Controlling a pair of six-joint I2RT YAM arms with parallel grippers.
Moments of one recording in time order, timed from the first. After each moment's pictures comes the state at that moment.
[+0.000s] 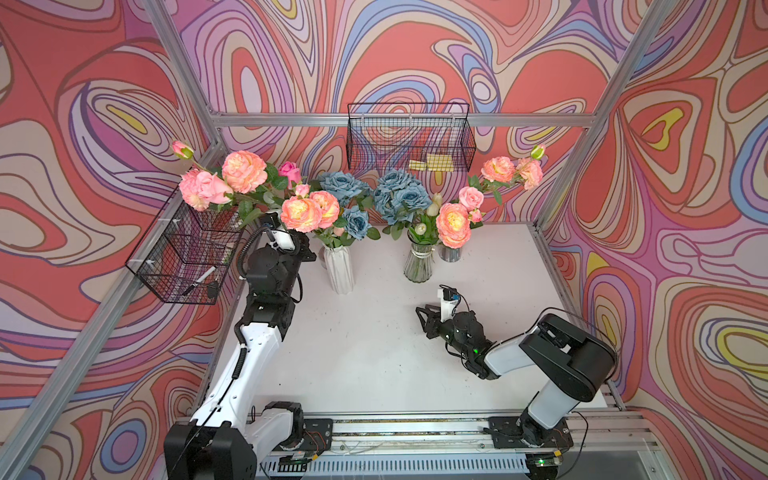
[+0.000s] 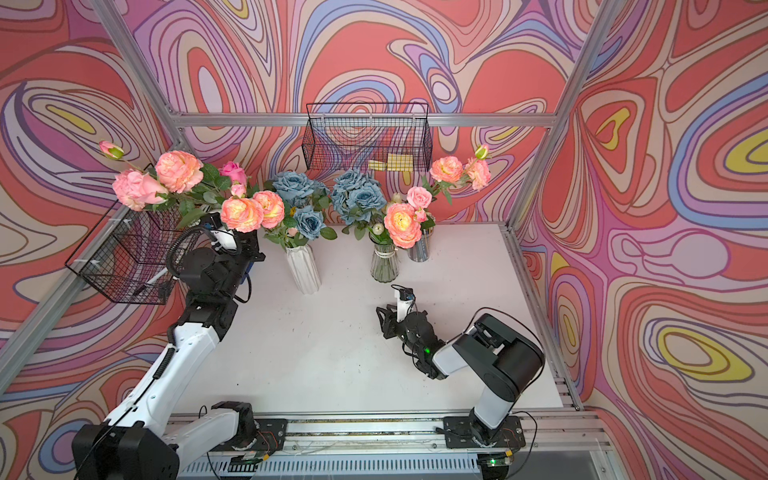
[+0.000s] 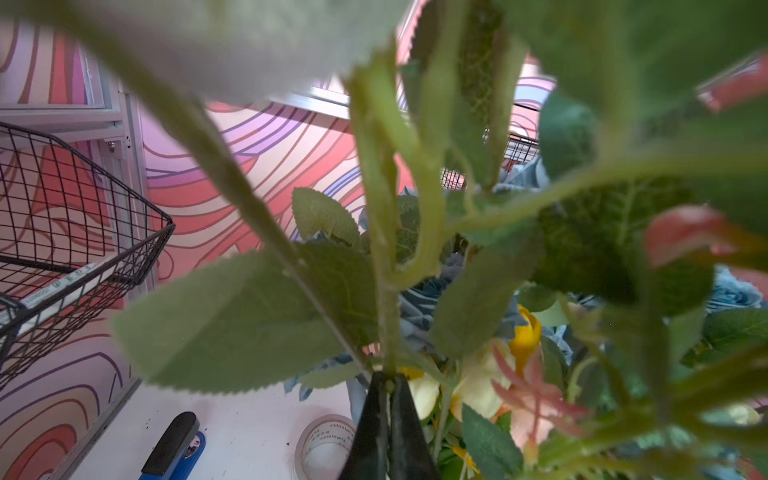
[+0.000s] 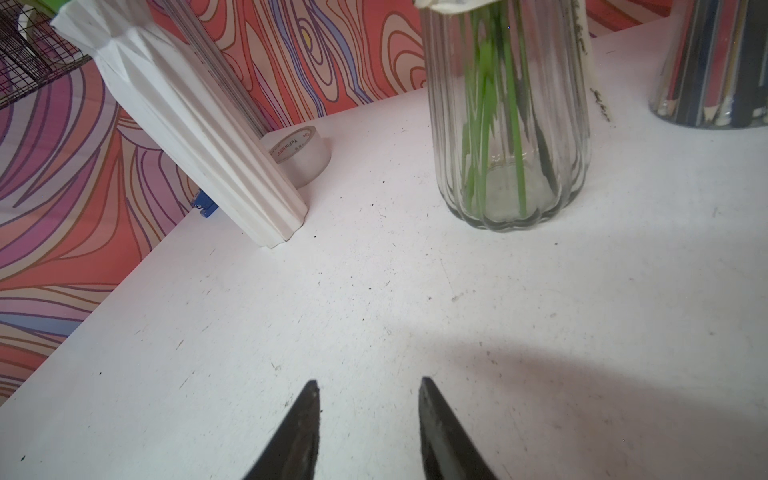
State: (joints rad) left arm -0.05 1.09 0.91 0.29 0.06 -0.23; right arm 0.69 1.69 0.38 1.04 0.07 0.45
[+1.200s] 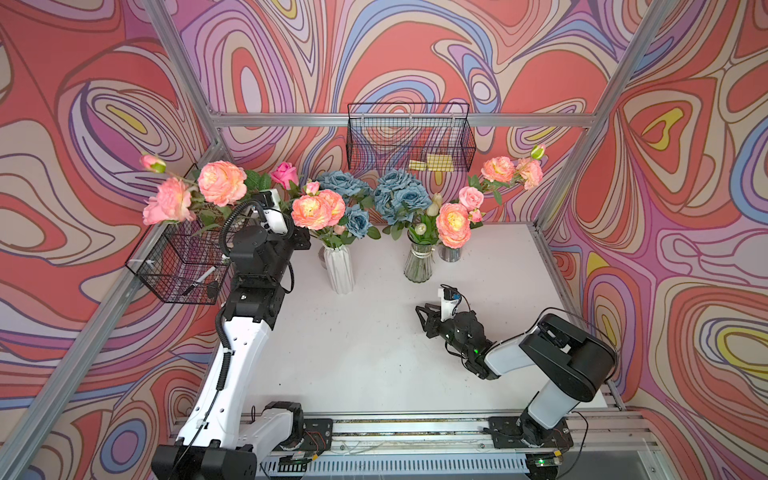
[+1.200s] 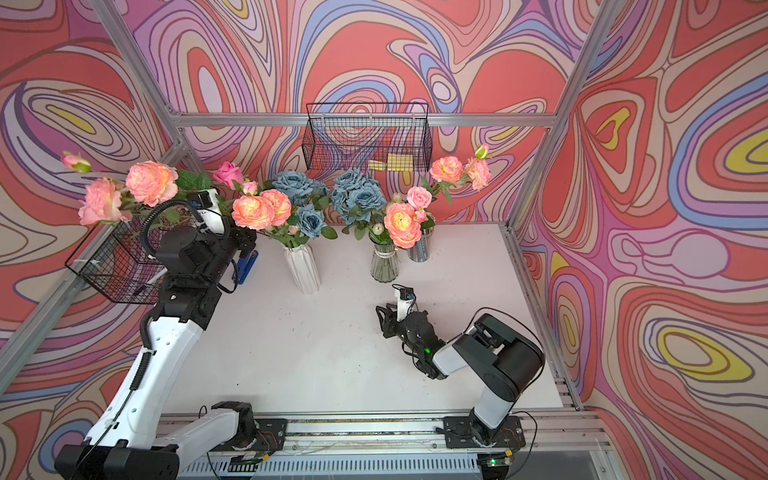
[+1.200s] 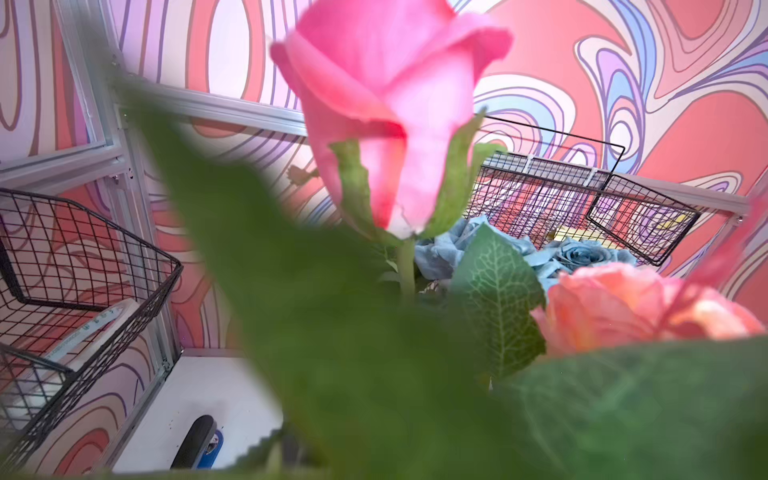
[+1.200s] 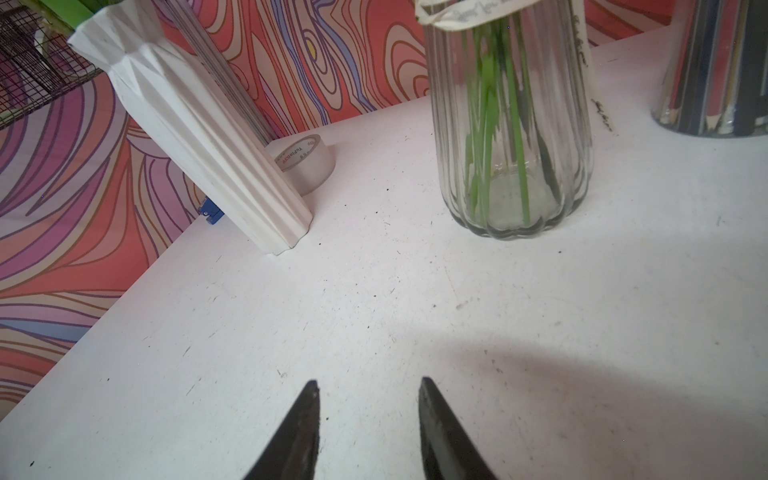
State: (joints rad) left arm -0.05 1.09 1.15 -0.04 0.07 -0.19; right arm 0.69 1.69 0.38 1.06 0.07 0.46
